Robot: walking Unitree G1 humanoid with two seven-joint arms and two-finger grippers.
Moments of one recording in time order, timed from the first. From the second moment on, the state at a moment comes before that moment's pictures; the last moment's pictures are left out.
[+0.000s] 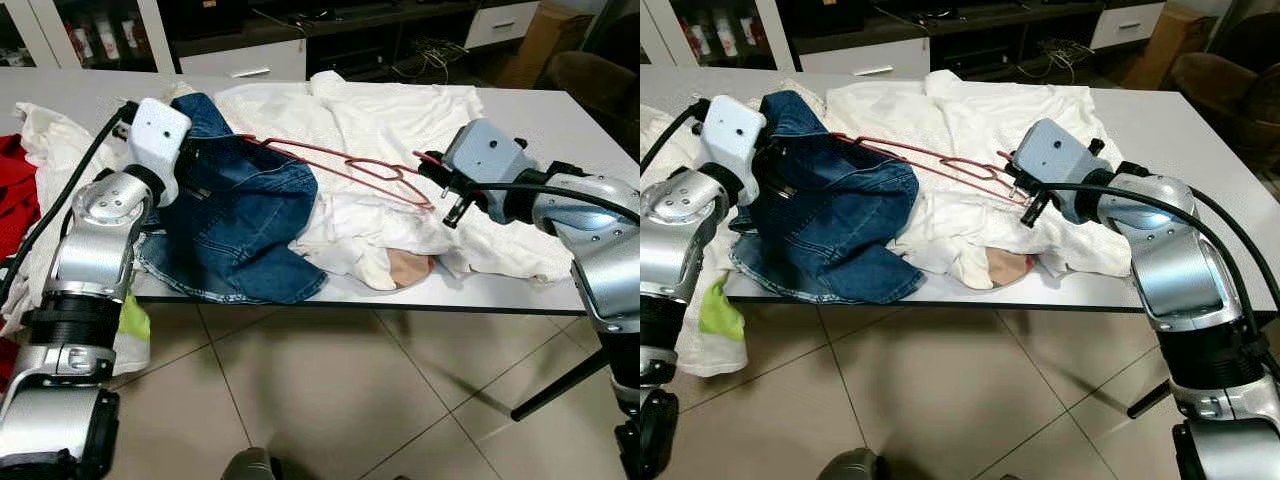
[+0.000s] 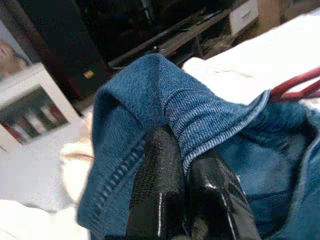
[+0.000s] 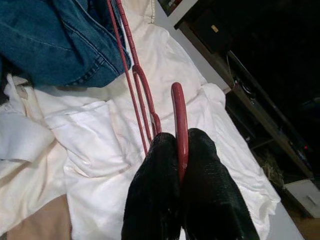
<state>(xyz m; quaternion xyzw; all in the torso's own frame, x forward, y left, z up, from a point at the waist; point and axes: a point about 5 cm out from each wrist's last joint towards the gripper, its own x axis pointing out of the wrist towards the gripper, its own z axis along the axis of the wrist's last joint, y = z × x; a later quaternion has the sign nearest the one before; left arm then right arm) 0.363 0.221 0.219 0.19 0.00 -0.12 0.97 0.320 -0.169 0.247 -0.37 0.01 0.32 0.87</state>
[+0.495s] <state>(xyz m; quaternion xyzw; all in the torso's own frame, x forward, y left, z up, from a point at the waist) 0.356 0.220 0.218 0.09 0.02 -0.14 0.99 0.315 -0.156 0.251 -0.44 -0.02 0.35 0.83</state>
